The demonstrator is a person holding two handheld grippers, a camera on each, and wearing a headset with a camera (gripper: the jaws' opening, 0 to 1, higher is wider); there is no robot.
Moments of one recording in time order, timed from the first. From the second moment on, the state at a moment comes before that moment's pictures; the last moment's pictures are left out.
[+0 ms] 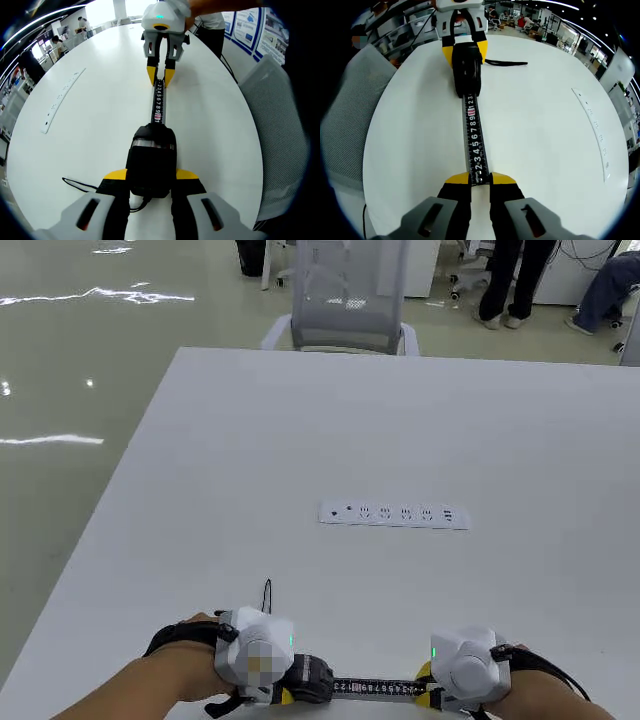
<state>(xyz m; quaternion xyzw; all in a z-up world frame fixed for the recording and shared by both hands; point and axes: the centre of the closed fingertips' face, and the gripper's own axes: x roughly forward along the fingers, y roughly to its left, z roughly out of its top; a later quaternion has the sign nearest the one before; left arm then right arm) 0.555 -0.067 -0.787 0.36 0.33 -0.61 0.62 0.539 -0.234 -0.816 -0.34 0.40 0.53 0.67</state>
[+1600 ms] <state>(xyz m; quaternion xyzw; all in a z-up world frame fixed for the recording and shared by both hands) 0.554 -0.067 -0.788 0.36 0.33 -0.61 0.62 0.532 -0.265 -0.818 -0.32 0.40 0.52 0.68</state>
